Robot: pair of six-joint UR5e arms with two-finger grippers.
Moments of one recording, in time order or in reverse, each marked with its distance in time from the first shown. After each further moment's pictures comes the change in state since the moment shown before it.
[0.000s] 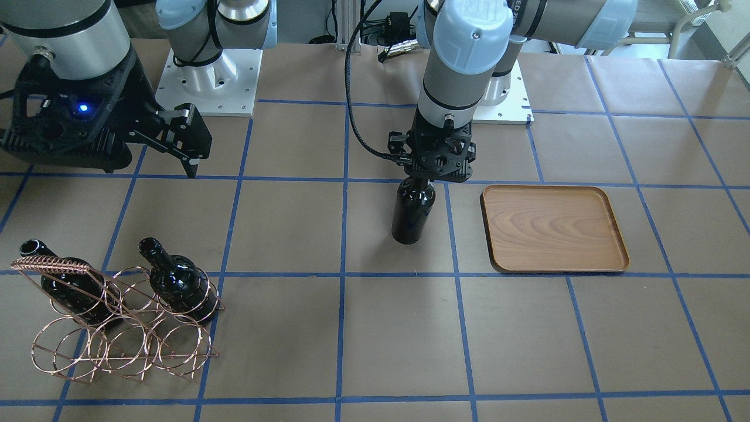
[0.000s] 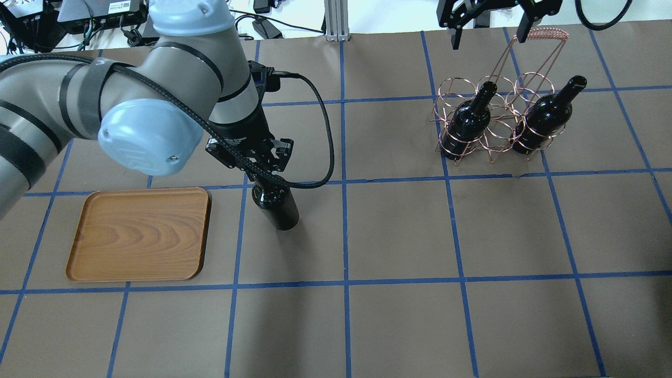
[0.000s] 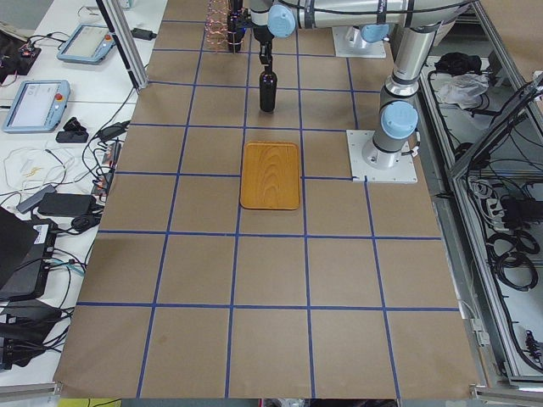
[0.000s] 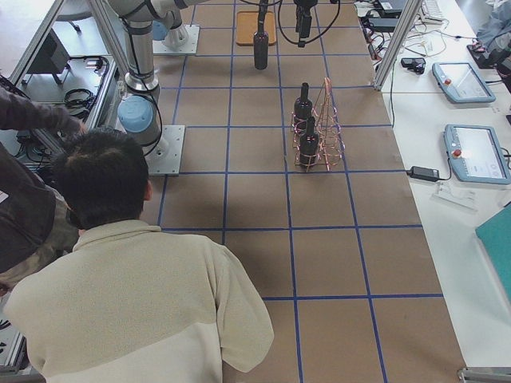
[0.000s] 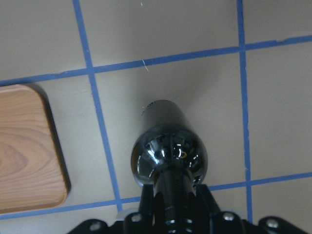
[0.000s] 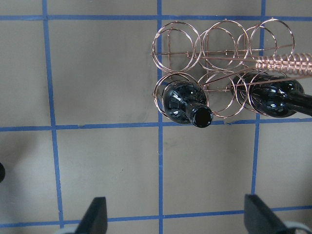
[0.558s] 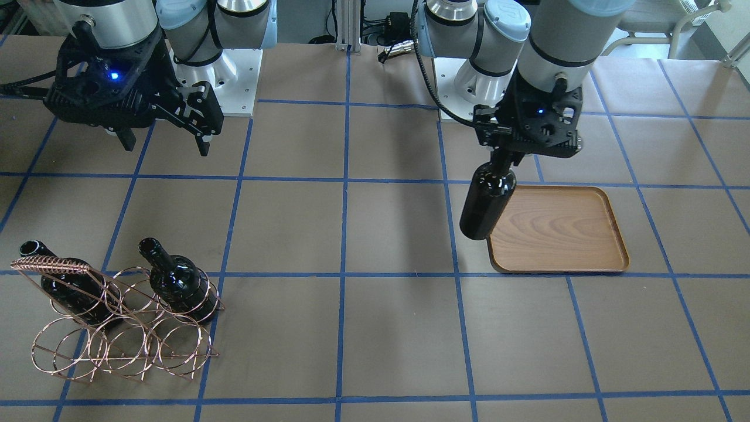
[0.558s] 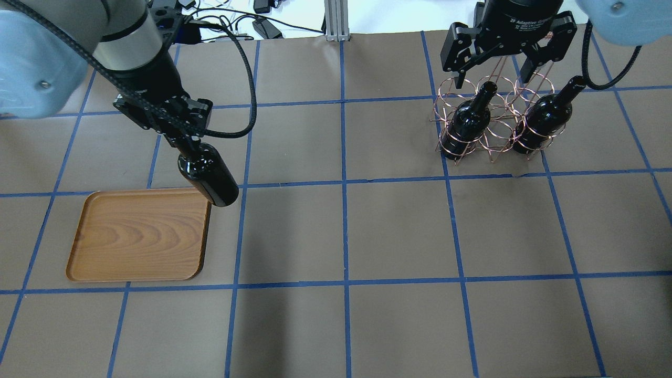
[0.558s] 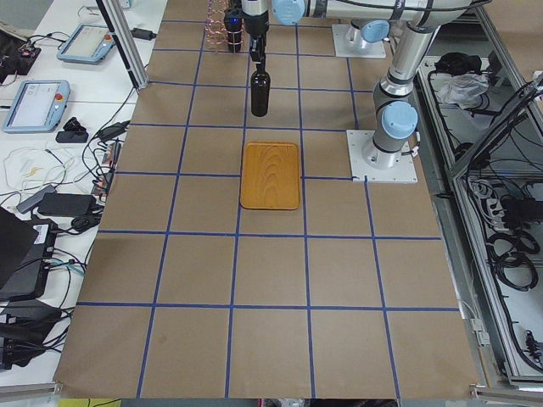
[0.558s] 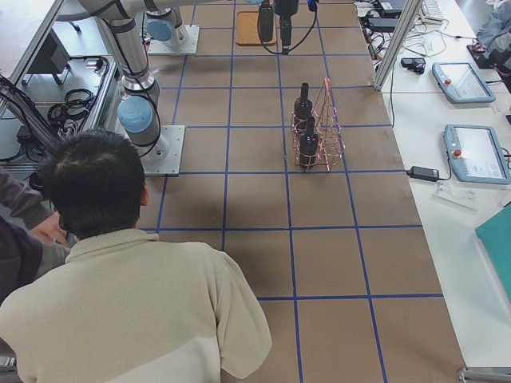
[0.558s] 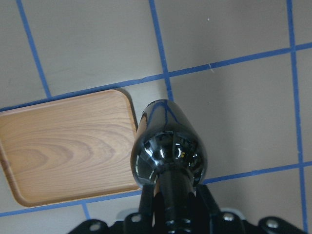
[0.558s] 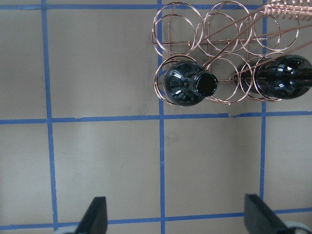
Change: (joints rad) left arm 0.191 0.063 0.113 -0.157 0.076 0.260; right arm 0.000 -0.143 0.240 -0.176 0.006 0.000
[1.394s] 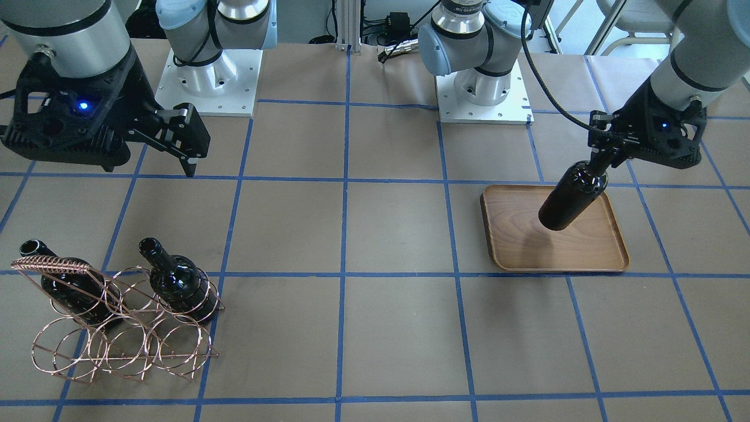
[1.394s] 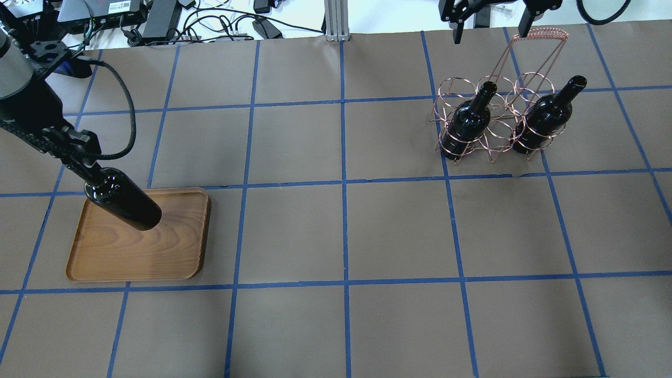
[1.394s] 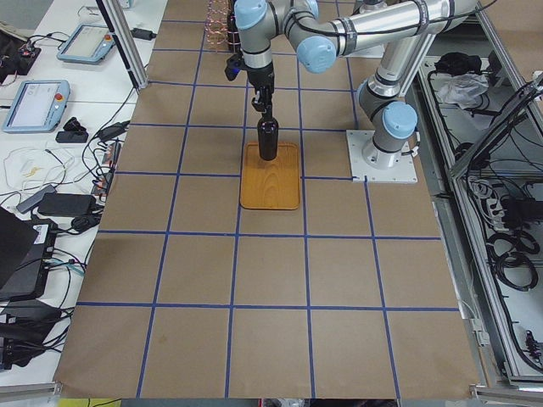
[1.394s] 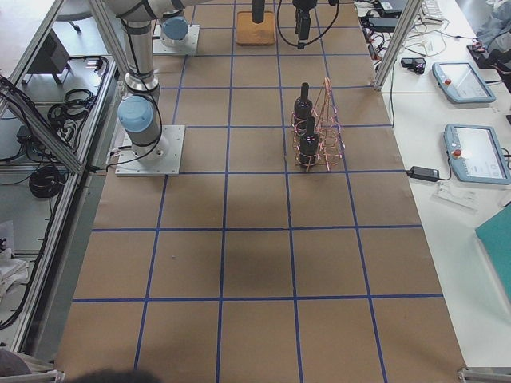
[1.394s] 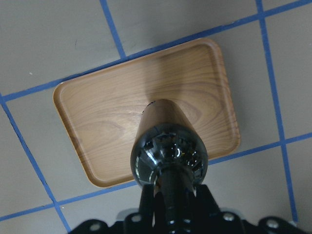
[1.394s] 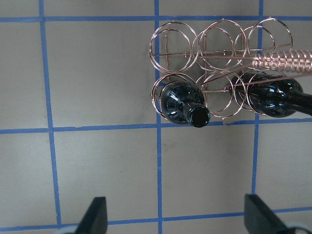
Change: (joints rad) left arm 0.380 0.056 -0.164 0.076 0.032 0.460; right arm -0.007 0.109 -0.175 0.122 -0.006 0.000
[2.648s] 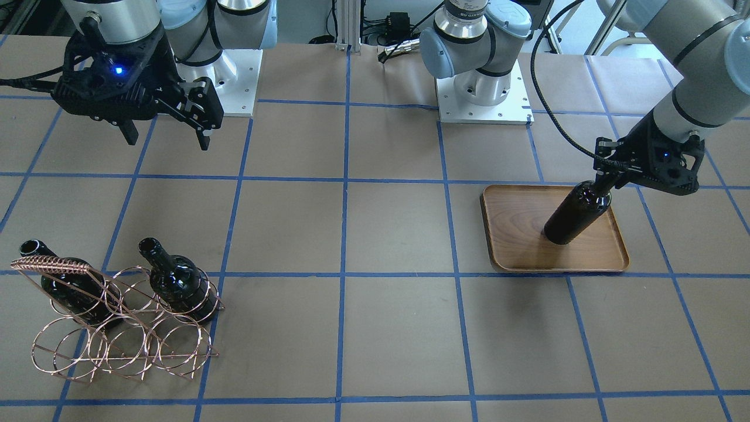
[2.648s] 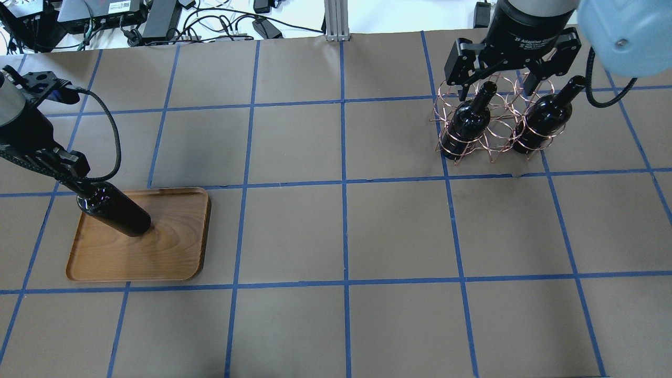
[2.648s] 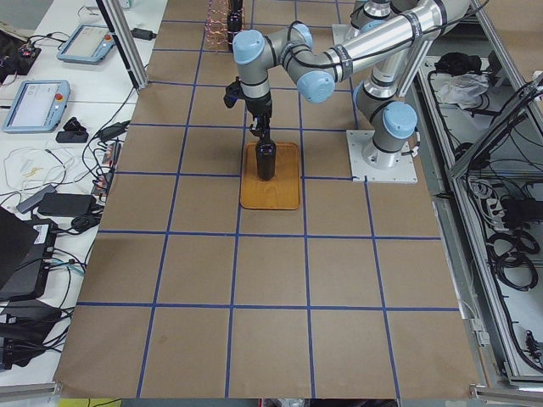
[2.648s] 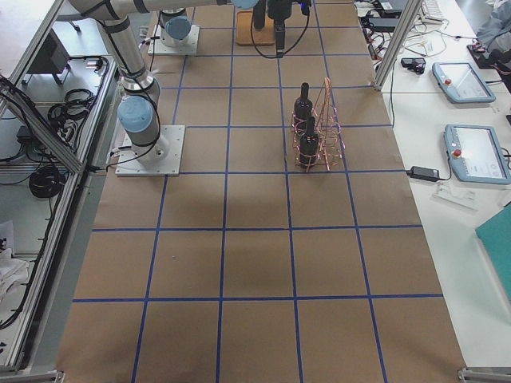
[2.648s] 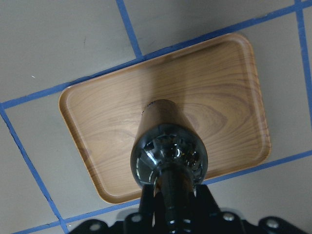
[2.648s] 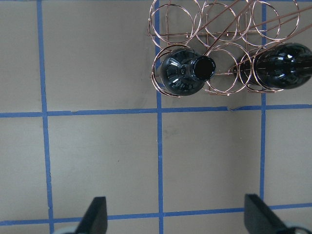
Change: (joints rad) left arm 0.042 -0.048 -0.070 0.116 0.002 0.058; right arm 0.001 -0.166 0.262 -0.153 0.004 -0.004
